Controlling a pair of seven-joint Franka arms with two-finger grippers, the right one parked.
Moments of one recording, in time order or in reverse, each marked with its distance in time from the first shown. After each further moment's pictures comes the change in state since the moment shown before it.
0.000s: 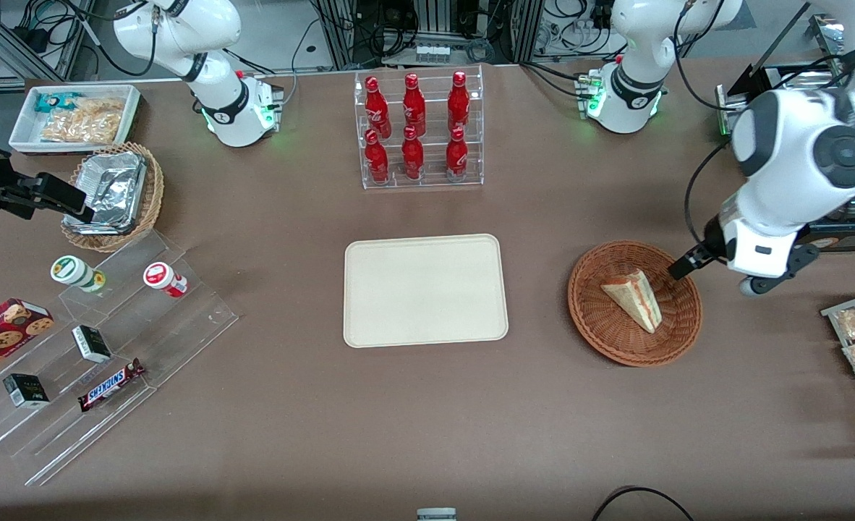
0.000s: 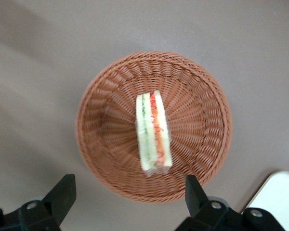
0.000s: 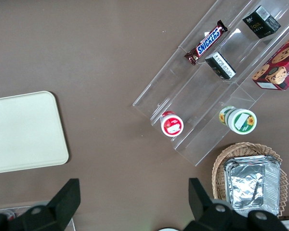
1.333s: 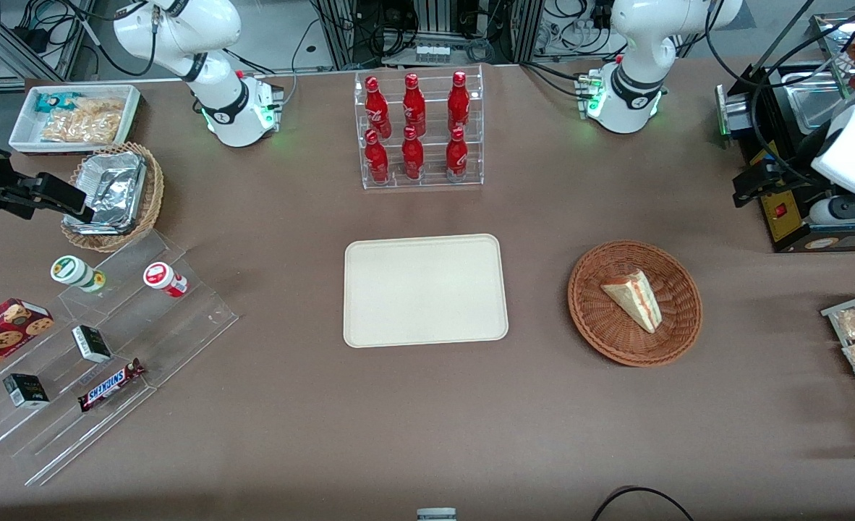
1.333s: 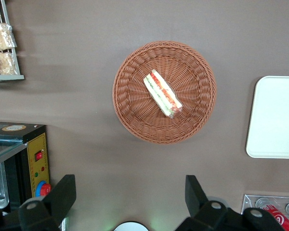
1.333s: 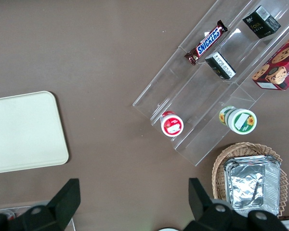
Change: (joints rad) arm -0.002 -0.055 0.069 0.490 0.002 -0.622 0.646
